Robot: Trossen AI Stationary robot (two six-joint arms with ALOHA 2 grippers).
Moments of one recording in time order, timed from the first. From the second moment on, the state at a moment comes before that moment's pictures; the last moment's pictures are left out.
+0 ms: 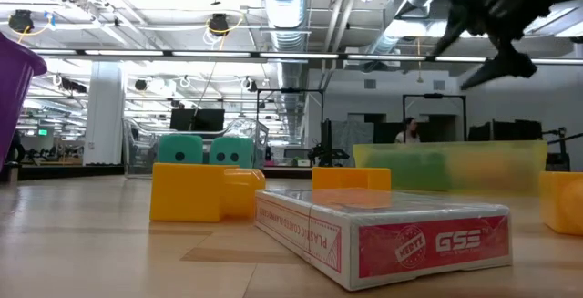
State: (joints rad) left arm 0.00 1.00 1.06 0.44 -0.05 -0.37; right arm -0.28 0.67 0.68 -0.71 0.16 0.94
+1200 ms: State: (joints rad) left arm -0.47 1.49 1.43 -0.73 0.26 -0.93; right arm -0.04 0.61 0.68 -0.42 0.16 0.97
